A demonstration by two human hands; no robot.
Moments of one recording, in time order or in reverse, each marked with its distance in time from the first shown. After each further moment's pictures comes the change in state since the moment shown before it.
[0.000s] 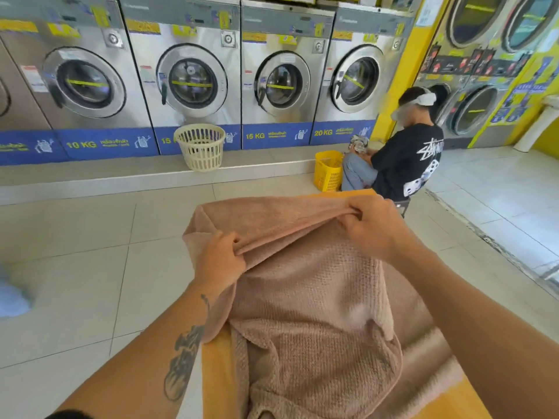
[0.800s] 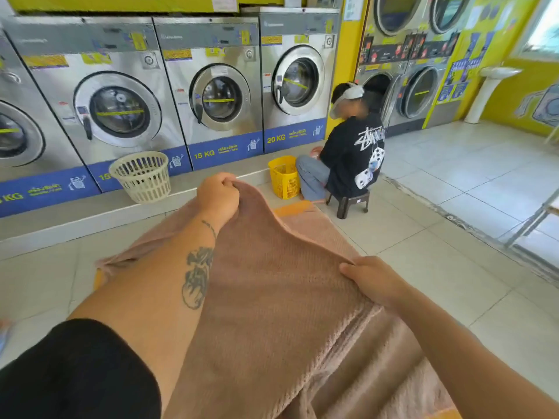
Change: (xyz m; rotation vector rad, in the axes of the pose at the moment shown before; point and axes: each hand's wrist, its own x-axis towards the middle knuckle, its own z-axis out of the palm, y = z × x) left_hand 0.194 0.257 0.087 -0.300 0.142 -0.043; right_hand -0.022 0.226 -0.043 0.464 -0.225 0.735
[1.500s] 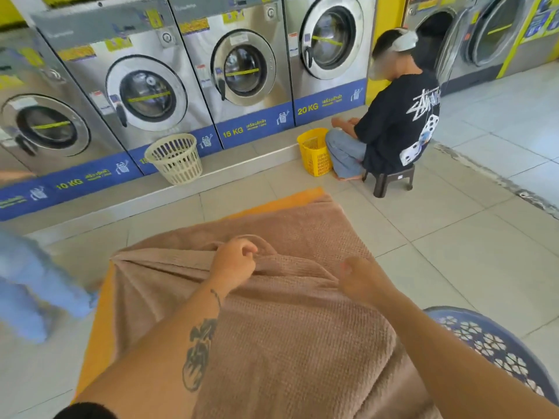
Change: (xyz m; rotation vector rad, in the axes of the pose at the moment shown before) left_hand -0.067 -0.051 0.099 0.408 -0.309 -0.118; right_hand 0.112 0.050 -0.013 -0.332 -0.189 -0.084
